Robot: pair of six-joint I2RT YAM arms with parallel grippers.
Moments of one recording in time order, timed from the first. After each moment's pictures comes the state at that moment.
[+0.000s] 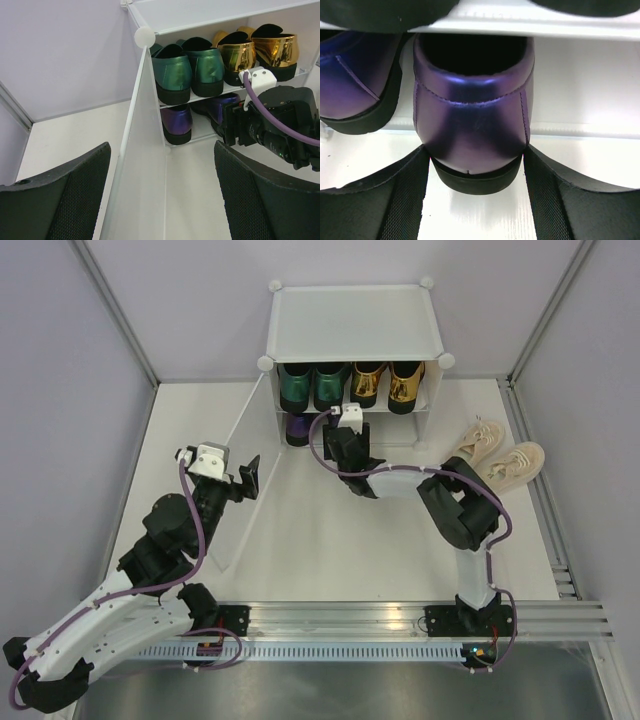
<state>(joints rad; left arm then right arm) -0.86 0.60 0.79 -0.08 -0.60 0.15 0.71 2.00 1.20 0.36 0.63 0.28</state>
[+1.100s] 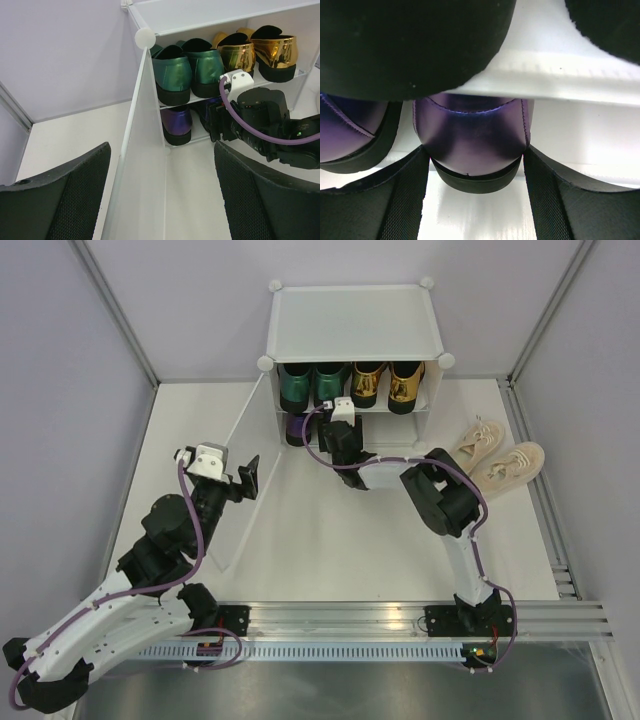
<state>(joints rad) -0.86 0.59 0.79 -0.08 -0.60 0.15 0.68 2.17 1.35 0.45 0.59 0.19</state>
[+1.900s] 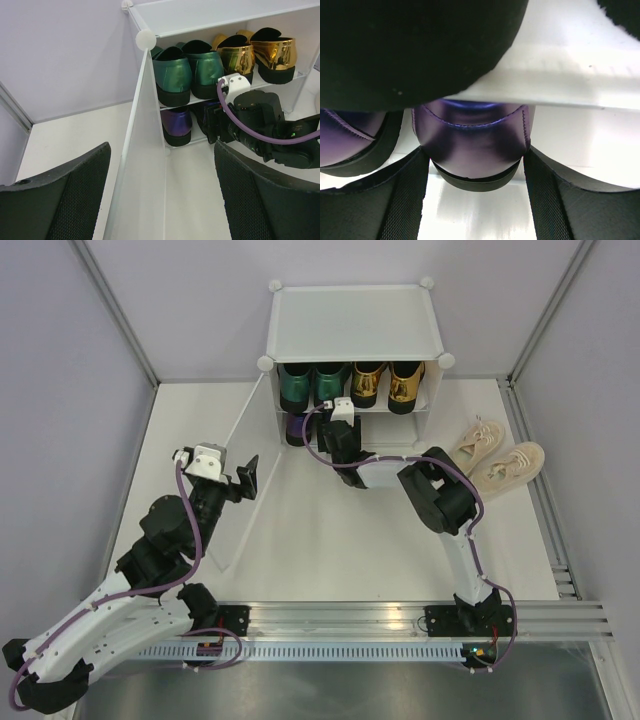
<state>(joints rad) -0.86 0.59 0.79 -0.08 -0.60 0.15 0.67 2.21 1.38 0.45 0.56 0.22</state>
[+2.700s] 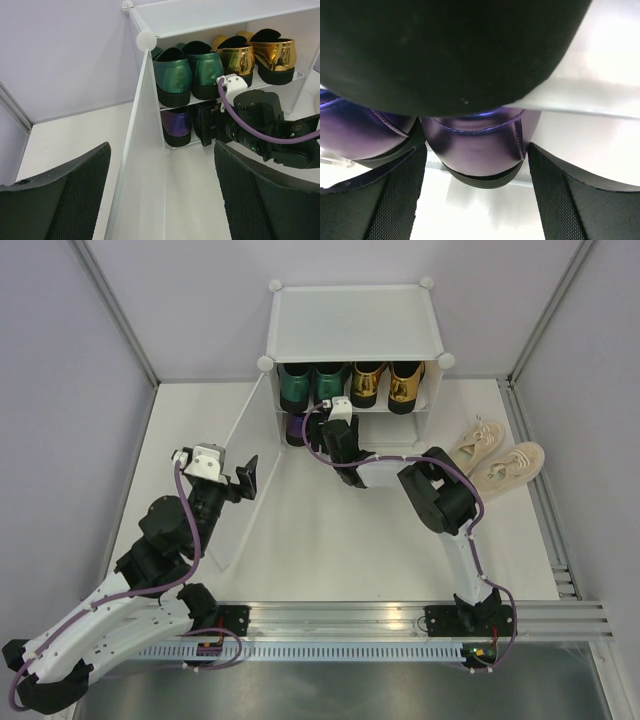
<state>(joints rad) -0.86 0.58 0.79 -0.08 -0.60 0.15 0.67 2.21 1.38 0.46 0.47 0.26</state>
